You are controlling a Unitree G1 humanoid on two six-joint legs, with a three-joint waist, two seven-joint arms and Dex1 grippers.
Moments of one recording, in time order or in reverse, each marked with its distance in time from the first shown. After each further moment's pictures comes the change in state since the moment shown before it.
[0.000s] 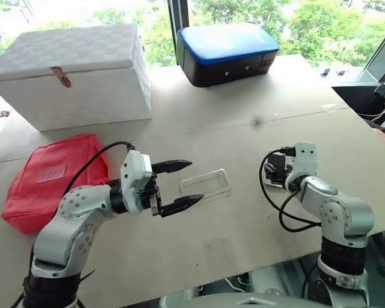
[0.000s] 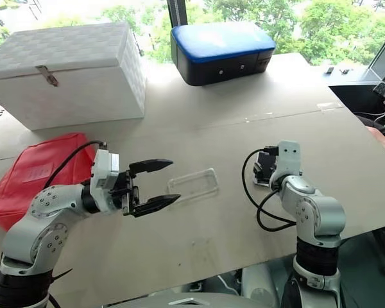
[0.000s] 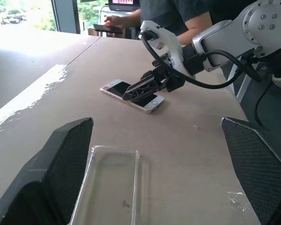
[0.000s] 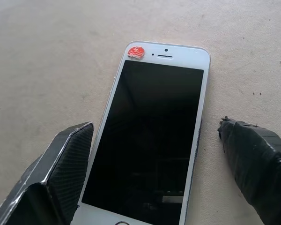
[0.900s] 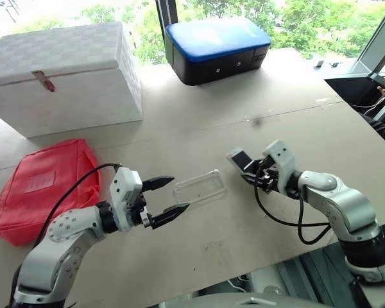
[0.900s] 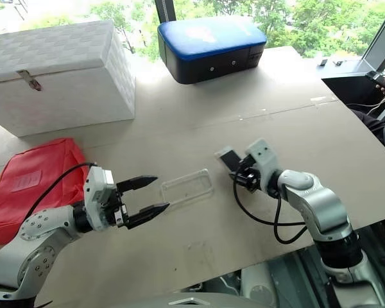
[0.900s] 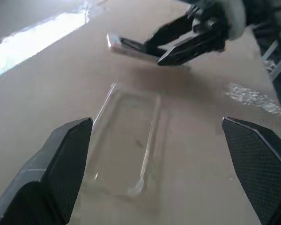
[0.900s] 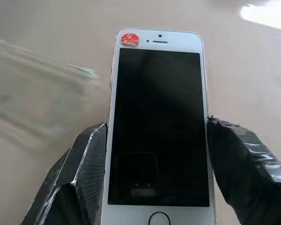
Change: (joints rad) left arm 0.218 0.041 0.039 0.046 0.031 -0.054 0.124; right arm -0.083 -0.418 0.364 0.064 0.011 -0.417 0.702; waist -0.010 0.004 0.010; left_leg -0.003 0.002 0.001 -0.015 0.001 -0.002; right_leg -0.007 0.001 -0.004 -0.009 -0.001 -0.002
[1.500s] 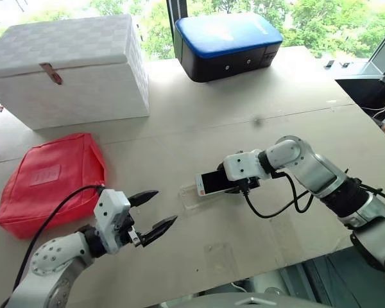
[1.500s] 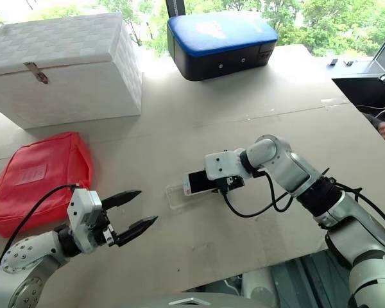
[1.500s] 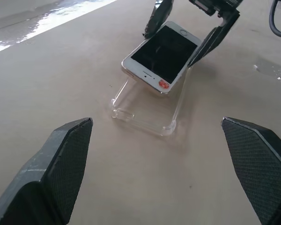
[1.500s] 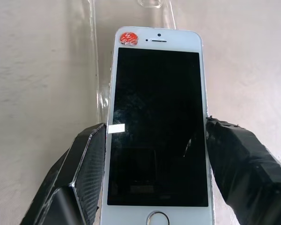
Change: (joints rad) left arm 0.245 -0.064 0.078 -0.072 0.059 -0.132 0.051; right arm -0.403 -0.078 0.418 0.416 -0.359 -0.680 0.595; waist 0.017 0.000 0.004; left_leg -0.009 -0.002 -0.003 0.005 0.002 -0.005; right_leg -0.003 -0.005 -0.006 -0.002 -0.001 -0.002
